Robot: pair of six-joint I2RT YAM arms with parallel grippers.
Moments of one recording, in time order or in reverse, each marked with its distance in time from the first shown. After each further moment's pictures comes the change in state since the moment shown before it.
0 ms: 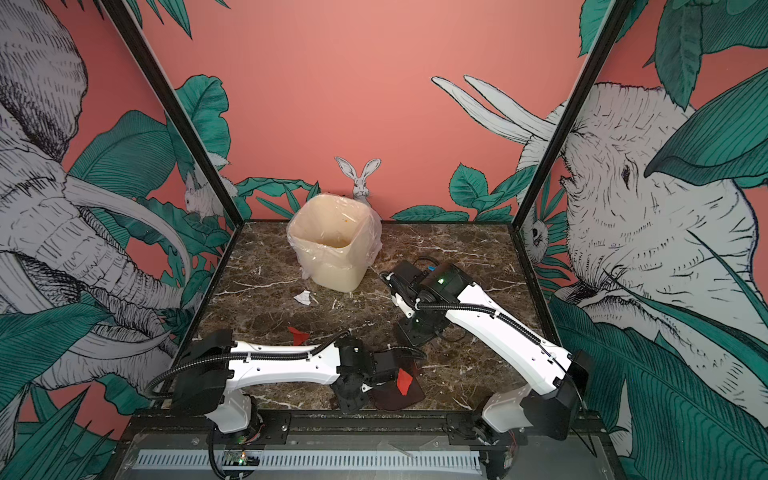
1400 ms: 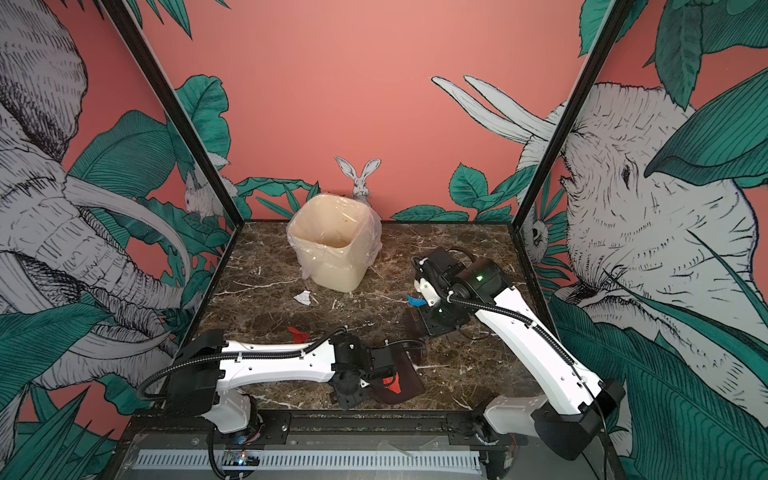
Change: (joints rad) left arm 0.014 -0.051 0.013 -0.010 -0.055 -0.006; right arm -0.203 -0.128 0.029 -0.023 -0.075 -0.006
